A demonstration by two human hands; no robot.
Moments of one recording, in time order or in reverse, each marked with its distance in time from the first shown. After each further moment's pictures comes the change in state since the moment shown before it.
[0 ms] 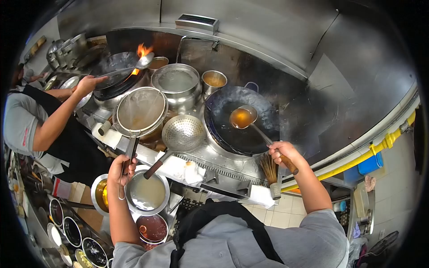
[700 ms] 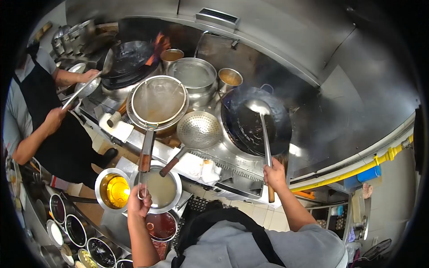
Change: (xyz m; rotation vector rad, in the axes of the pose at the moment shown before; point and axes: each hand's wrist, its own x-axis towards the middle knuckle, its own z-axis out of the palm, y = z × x) left_hand -0.068 -0.081 -0.067 -0.252 0.294 0.015; right_hand 0.012 0.112 0.093 -0.392 0.298 -0.464
